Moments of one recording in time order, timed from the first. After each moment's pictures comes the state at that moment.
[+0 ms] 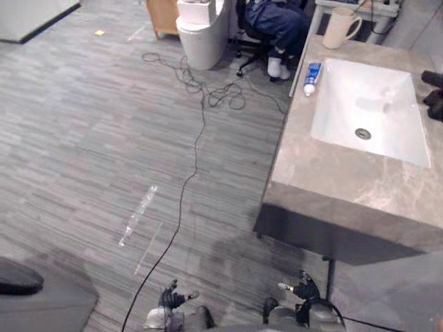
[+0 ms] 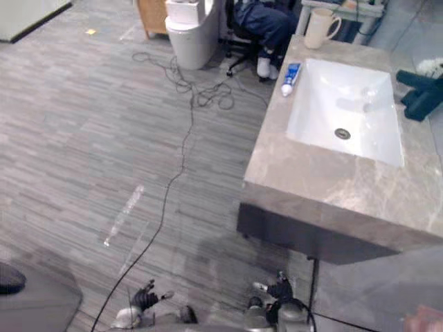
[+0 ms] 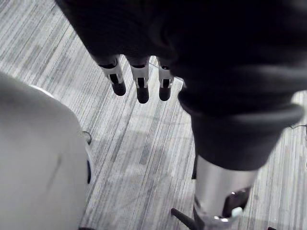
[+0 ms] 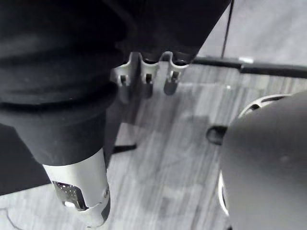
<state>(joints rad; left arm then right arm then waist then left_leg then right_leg) 0.07 0.08 -0.01 1.03 -0.03 -0.12 0.06 0.02 -0.03 -0.12 0.99 -0.04 -0.10 -0.09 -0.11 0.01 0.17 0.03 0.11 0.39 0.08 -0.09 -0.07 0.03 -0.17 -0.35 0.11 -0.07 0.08</state>
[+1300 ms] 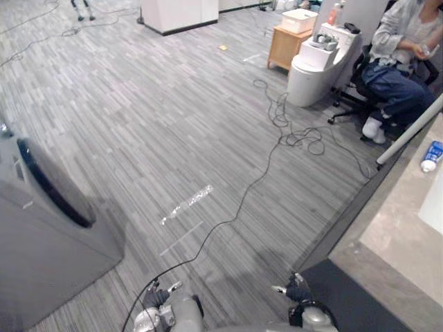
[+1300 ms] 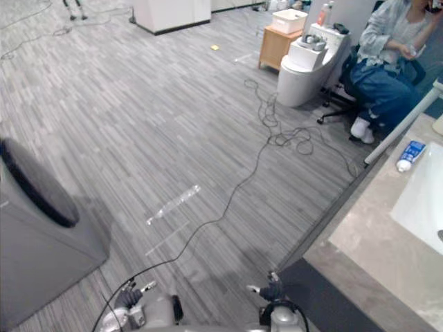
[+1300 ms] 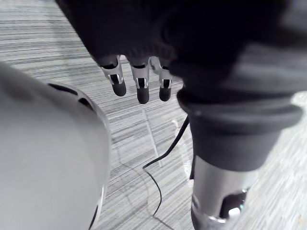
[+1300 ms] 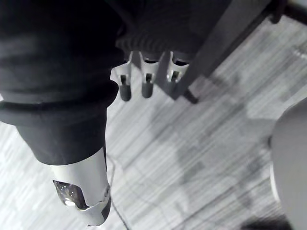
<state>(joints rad) 0.11 0.05 0.19 0.91 -0.18 -0.14 0.09 0.03 0.01 -0.08 0.93 -0.09 -0.07 -0.09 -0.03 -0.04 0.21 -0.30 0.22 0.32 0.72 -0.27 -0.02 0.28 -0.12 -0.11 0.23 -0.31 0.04</state>
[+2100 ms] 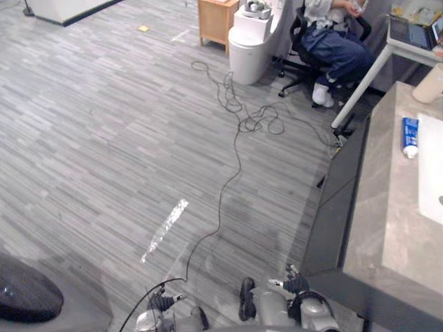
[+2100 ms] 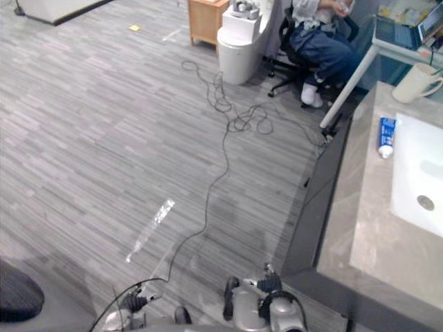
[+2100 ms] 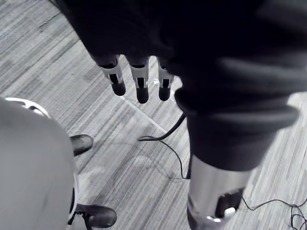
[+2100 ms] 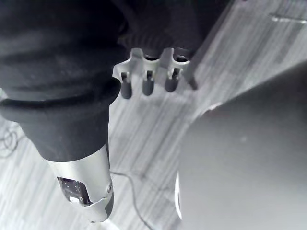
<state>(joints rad) 0.07 0.09 0.07 1.06 -0.10 -0.12 0.07 -0.01 -0.03 -0.09 1.00 -0.09 -0.10 -0.06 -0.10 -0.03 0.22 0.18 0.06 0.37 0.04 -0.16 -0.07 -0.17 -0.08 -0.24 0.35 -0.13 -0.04</state>
